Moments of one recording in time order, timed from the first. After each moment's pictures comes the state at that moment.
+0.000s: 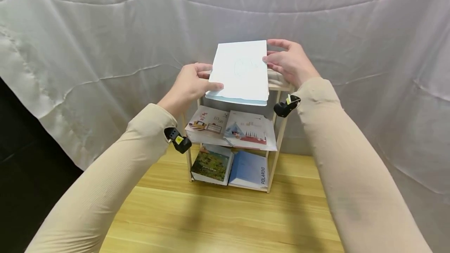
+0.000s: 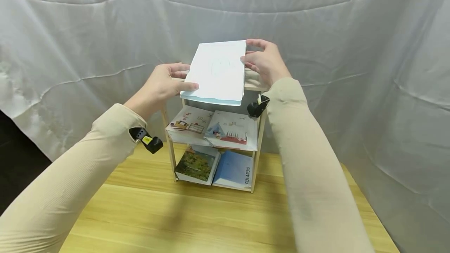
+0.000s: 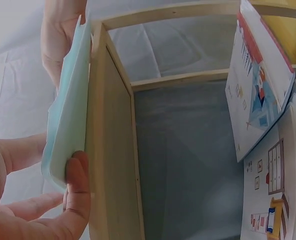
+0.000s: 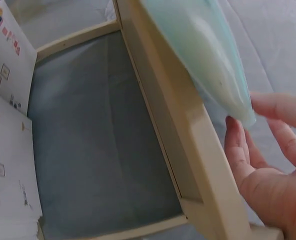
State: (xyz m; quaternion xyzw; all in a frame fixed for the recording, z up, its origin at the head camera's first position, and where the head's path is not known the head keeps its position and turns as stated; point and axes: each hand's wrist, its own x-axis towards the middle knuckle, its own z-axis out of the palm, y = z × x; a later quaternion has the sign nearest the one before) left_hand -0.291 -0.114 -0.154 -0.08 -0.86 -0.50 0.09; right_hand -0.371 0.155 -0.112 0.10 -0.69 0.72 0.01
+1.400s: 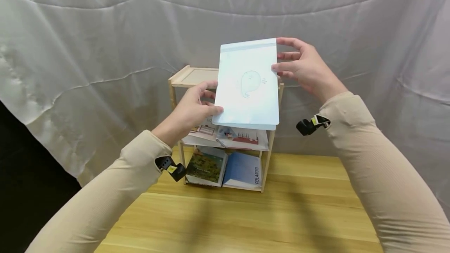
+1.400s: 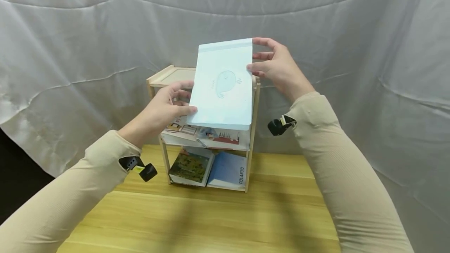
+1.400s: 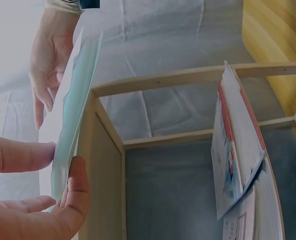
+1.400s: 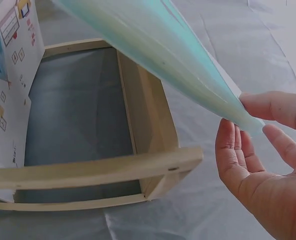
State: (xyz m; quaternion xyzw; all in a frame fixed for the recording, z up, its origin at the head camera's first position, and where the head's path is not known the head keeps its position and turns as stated) left_hand -0.265 -0.101 -0.192 -0.18 -0.81 -0.56 0.05; right_hand -0.322 0.194 -0.116 0.17 -0.78 0.60 0.08
